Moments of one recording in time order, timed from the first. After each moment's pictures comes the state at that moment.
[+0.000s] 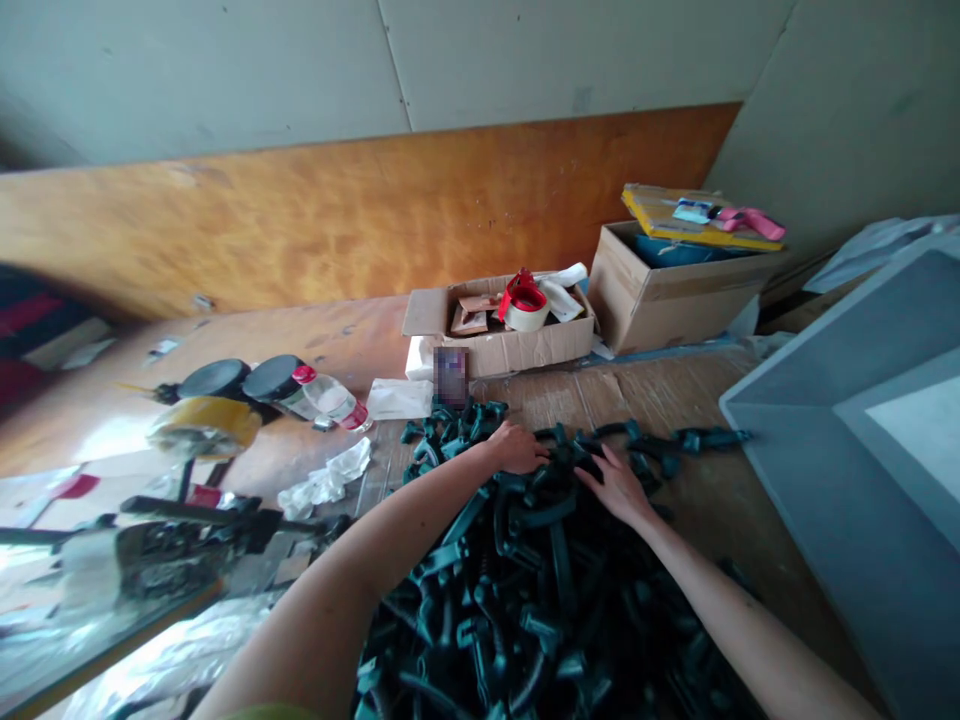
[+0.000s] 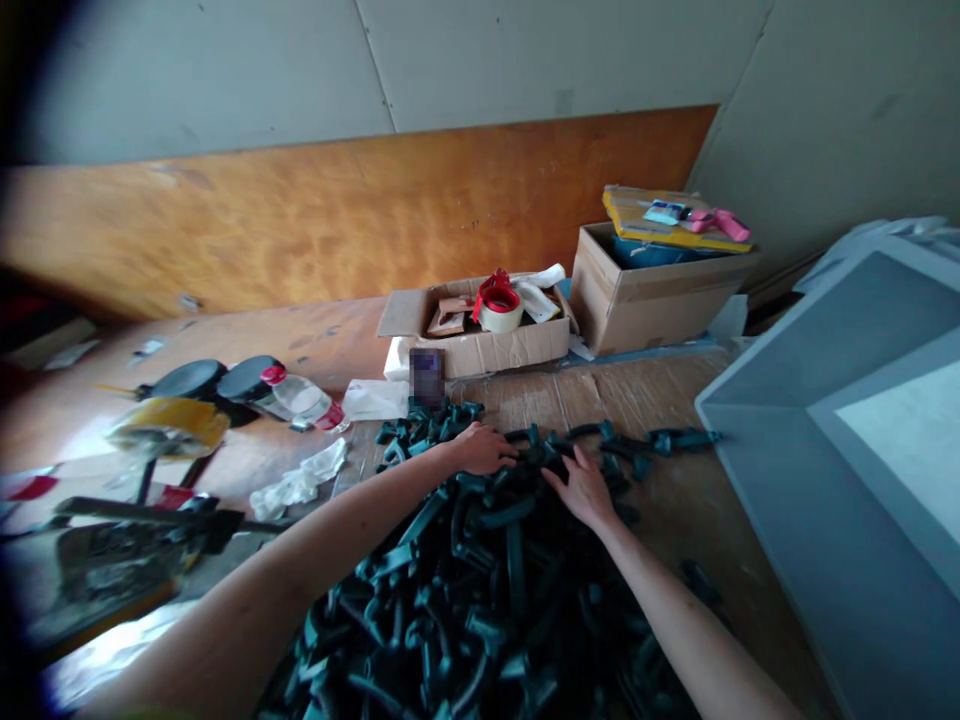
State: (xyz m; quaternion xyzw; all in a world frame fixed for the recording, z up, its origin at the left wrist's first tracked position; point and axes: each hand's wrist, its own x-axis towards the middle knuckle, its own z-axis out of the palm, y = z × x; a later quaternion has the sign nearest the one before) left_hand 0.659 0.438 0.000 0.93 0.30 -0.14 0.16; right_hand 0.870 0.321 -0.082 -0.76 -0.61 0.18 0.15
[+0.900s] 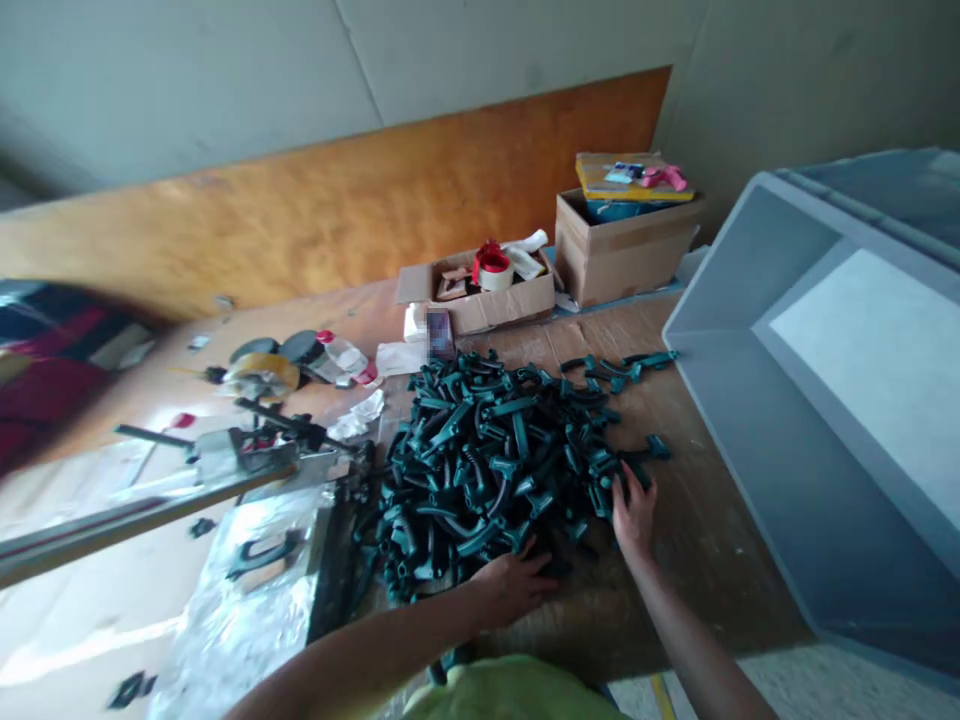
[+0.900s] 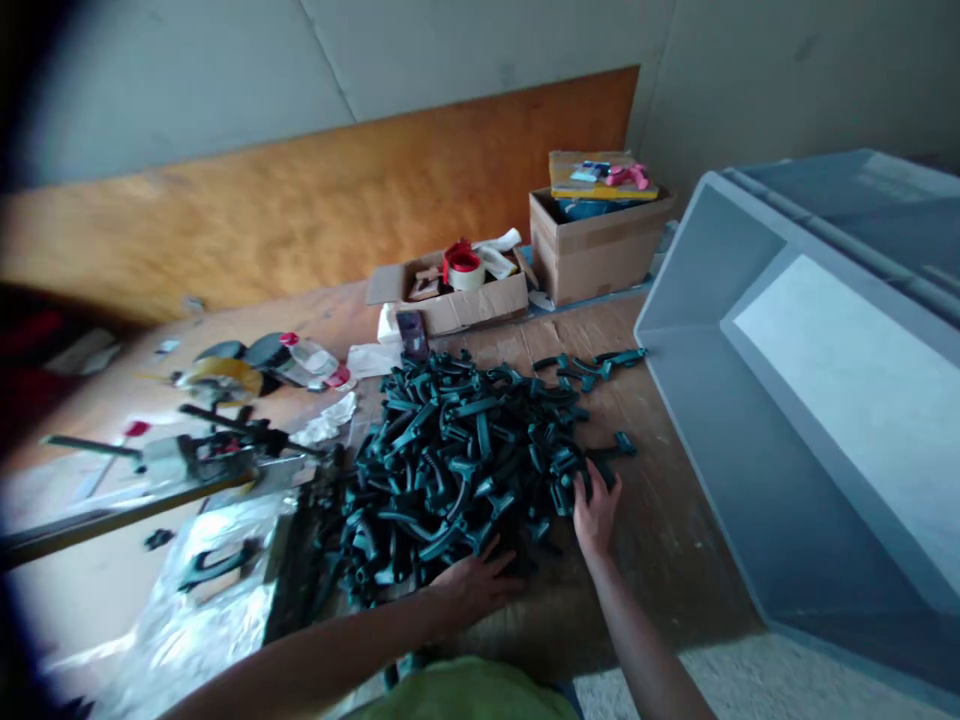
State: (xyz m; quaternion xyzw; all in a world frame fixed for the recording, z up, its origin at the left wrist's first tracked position) left_hand 0.577 0.094 -0.079 0.98 0.00 -0.12 0.13; right_hand 0.848 0.078 -0.133 -0.80 -0.44 0.06 0.41
